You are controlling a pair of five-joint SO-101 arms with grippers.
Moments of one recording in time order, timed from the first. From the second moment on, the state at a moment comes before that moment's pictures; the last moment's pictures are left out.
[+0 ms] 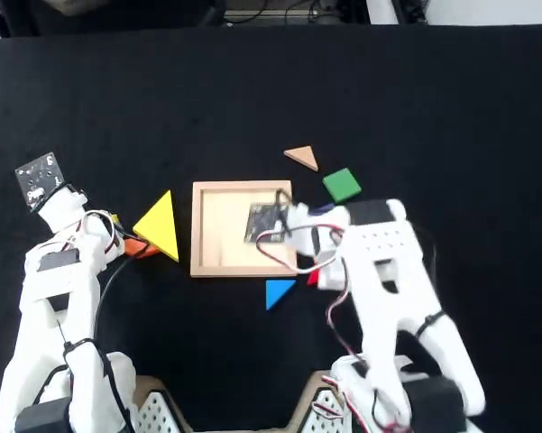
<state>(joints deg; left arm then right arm) -19.8 -31.1 67.4 26.9 12.0 -10.4 -26.1 48.5 72.3 75.5</state>
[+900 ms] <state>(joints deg) -19.8 -31.1 67.4 26.9 12.0 -10.4 -2.2 39.1 64.7 76.1</state>
